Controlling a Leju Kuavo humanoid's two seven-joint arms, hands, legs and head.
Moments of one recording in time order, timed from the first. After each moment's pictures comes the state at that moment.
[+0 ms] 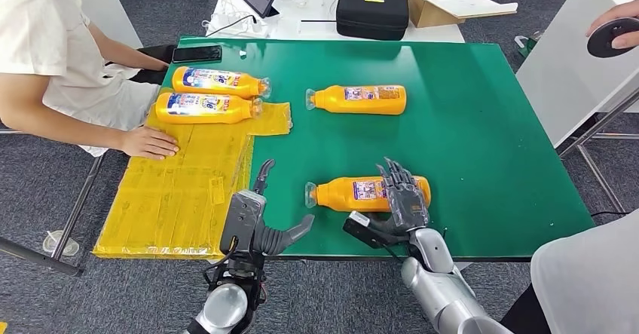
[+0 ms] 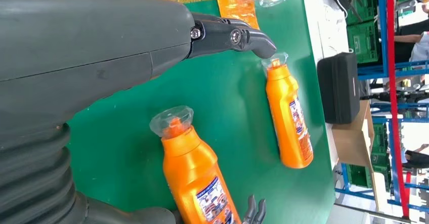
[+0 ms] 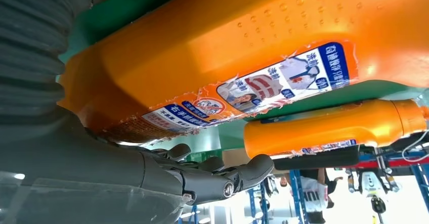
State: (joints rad) left arm -0.15 -0.23 -0.66 -1.18 -0.10 0.38 -0.34; right arm -0.41 -0.01 0.27 -0.60 1.11 -0.63 -0.24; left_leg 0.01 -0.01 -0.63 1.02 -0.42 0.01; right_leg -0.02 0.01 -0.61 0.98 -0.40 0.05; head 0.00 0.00
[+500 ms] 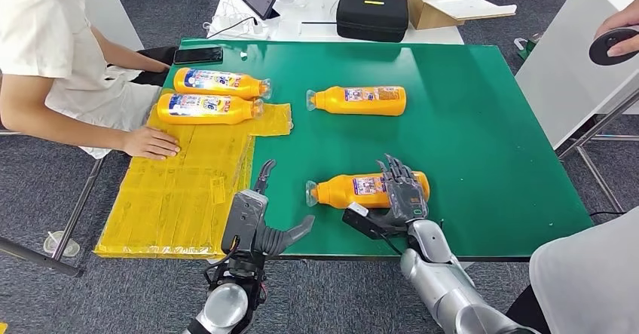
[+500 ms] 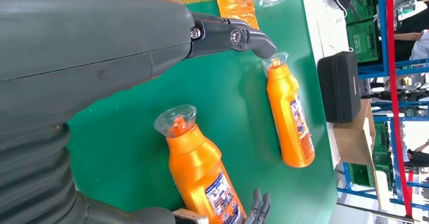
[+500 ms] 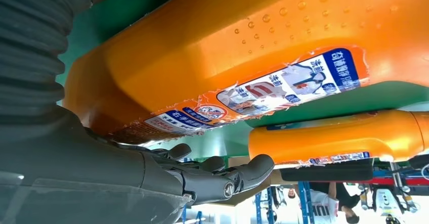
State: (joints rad) left arm -0.16 -0.23 -0.66 -1.17 -0.11 0.39 -0.33; right arm -0.46 -0.02 0.29 -0.53 1.13 -0.57 -0.15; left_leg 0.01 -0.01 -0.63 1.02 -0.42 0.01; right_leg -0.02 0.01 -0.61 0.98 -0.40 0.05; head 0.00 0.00
